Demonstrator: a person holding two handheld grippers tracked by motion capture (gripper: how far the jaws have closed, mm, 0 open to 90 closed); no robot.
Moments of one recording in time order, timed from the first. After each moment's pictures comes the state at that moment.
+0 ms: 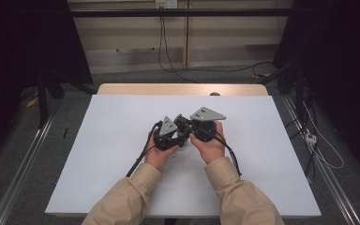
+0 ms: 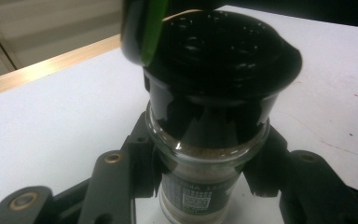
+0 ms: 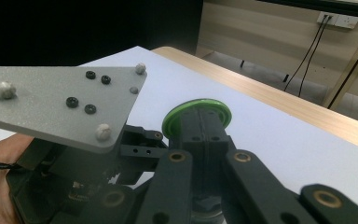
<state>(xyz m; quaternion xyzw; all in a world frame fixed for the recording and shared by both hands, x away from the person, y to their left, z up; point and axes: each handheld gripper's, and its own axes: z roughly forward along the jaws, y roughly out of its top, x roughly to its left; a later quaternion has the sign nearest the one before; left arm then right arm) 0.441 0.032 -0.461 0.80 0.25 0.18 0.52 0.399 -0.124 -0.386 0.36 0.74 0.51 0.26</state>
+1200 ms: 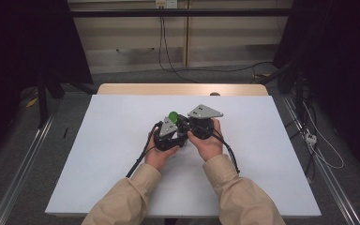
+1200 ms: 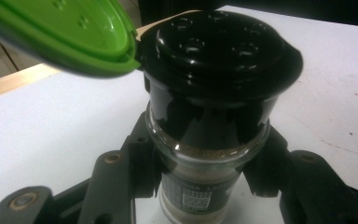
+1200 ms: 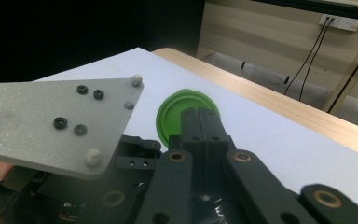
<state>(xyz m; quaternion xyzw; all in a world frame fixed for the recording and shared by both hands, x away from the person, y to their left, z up) 0.440 0.032 -0.461 0.79 0.25 0.18 0.52 0.407 -0.120 -0.383 0.36 0.74 0.51 0.26</state>
